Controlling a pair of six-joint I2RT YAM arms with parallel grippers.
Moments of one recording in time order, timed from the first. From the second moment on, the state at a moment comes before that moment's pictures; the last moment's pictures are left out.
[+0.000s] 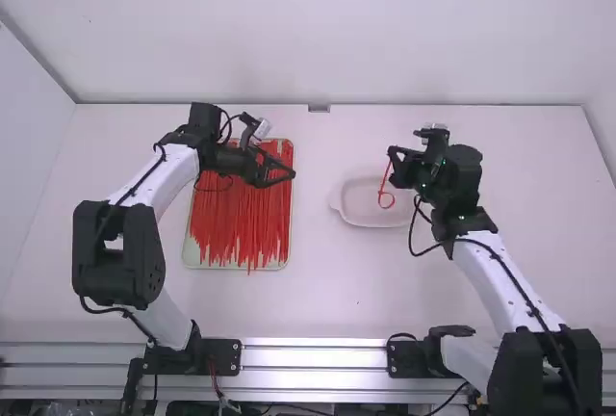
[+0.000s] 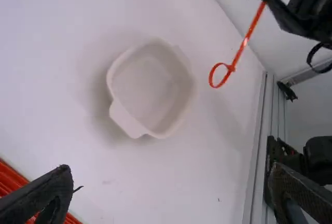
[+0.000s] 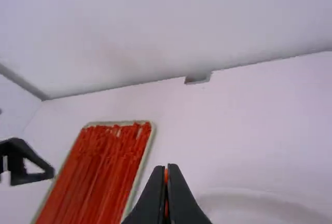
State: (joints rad) left arm -0.04 1.75 1.25 -0.63 1.09 0.33; right arm 0.09 1.24 0.68 0.18 -0.41 0.37
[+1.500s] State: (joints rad) left arm -0.08 1.75 1.25 -0.62 1.04 0.39; right arm 0.21 1.57 0.56 0.57 -0.10 0.37
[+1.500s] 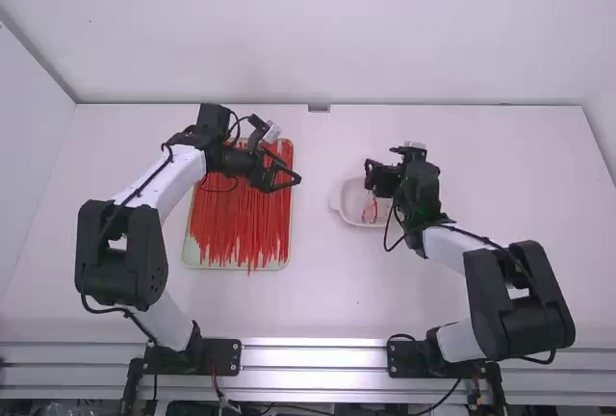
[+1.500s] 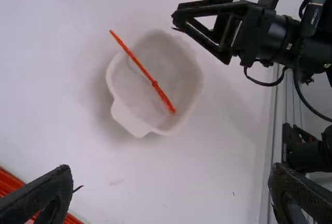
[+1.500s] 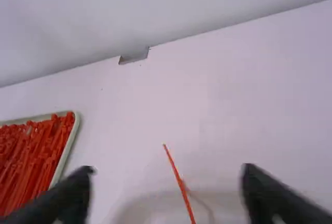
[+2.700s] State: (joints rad) left arm -0.08 1.74 1.25 -0.61 0.81 0.27; right arm 0.21 1.10 0.56 0.04 -0.03 0.29
